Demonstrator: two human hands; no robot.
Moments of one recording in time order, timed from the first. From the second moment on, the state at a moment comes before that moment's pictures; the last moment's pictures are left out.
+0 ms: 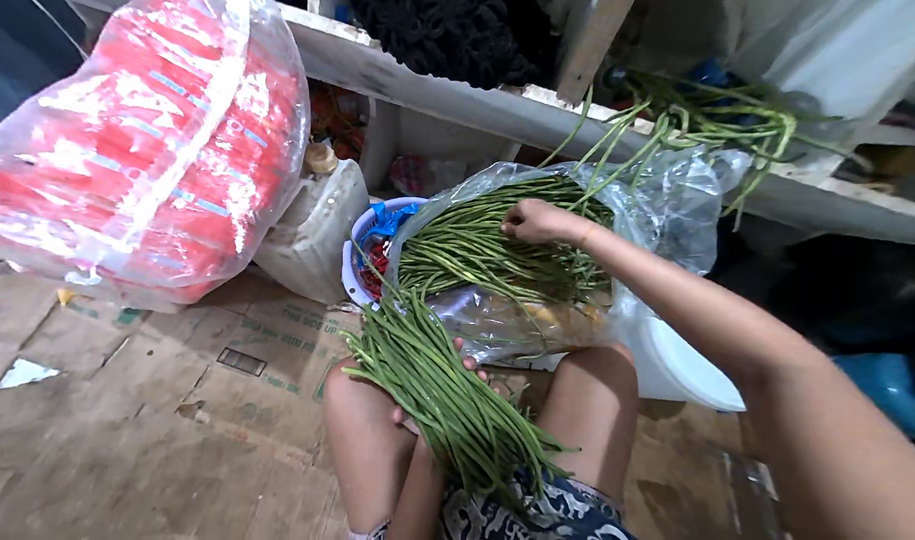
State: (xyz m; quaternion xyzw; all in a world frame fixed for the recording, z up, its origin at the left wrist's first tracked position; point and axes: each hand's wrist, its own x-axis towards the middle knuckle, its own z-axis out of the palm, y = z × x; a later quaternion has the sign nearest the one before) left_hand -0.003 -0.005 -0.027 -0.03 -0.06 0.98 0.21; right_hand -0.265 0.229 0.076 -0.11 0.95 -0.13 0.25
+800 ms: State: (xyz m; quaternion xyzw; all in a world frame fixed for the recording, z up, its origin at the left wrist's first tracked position) left_hand 0.003 0.001 -0.034 0.05 -0.06 0.98 0.18; right_hand -0.298 0.223 0.080 -0.03 0.93 -0.14 0.34
